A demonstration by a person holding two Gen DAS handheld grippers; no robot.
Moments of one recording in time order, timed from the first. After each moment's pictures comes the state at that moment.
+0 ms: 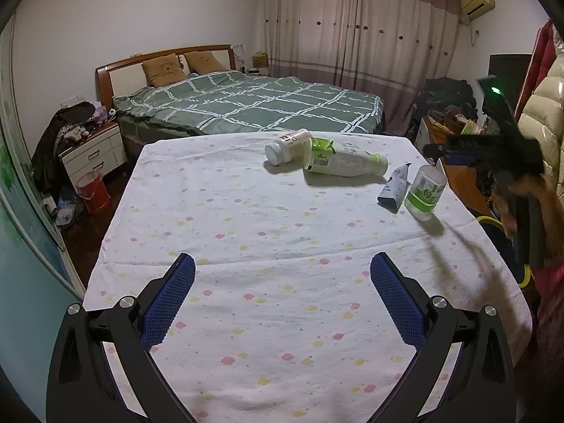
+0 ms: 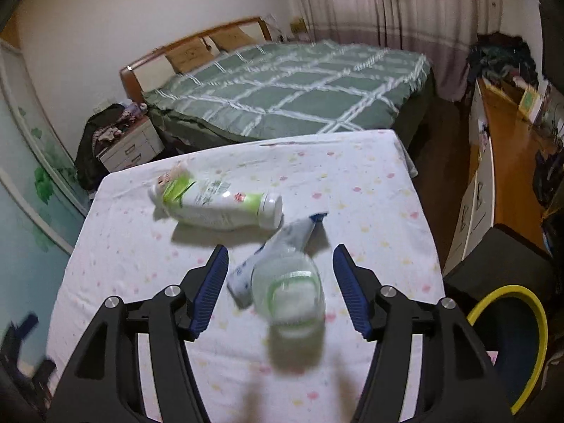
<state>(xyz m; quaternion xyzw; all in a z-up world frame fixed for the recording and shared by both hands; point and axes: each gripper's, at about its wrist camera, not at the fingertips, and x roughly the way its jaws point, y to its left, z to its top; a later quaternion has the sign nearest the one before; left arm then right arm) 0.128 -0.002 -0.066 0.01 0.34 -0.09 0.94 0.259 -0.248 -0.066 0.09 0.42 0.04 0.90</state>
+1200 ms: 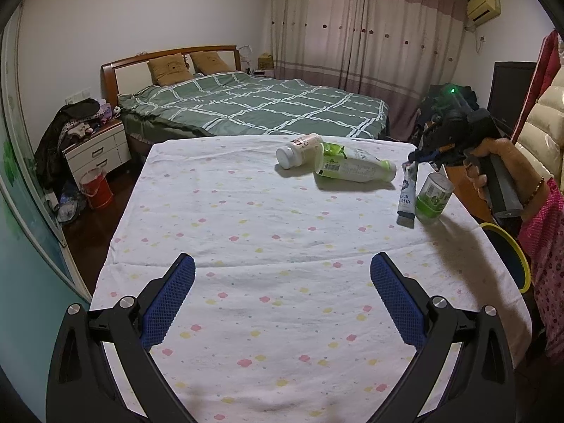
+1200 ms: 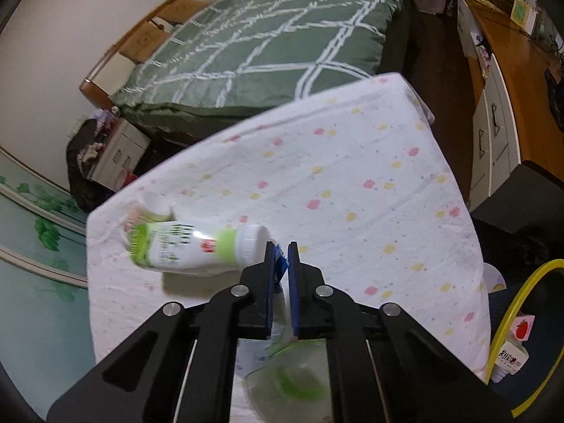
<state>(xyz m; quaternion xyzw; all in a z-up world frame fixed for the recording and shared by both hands) 0.128 0.012 -0.067 0.00 0.33 -0.08 0.94 0.348 -0.275 -0.093 0.22 0.51 0.02 0.83</state>
